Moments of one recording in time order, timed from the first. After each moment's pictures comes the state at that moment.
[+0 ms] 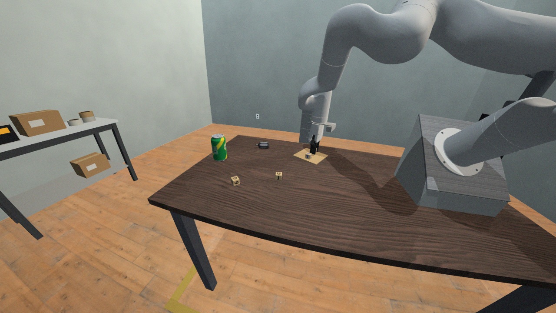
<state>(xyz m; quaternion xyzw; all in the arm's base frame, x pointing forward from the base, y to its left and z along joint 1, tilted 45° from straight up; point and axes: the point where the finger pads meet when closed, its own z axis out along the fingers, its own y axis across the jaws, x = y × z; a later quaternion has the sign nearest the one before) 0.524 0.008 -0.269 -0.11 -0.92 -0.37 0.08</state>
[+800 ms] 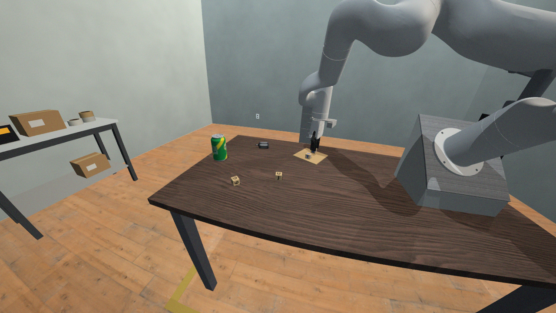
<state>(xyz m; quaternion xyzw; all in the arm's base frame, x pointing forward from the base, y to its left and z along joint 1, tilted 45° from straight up) 0.525 -0.005 -0.255 -0.11 -0.92 -0.37 0.08</state>
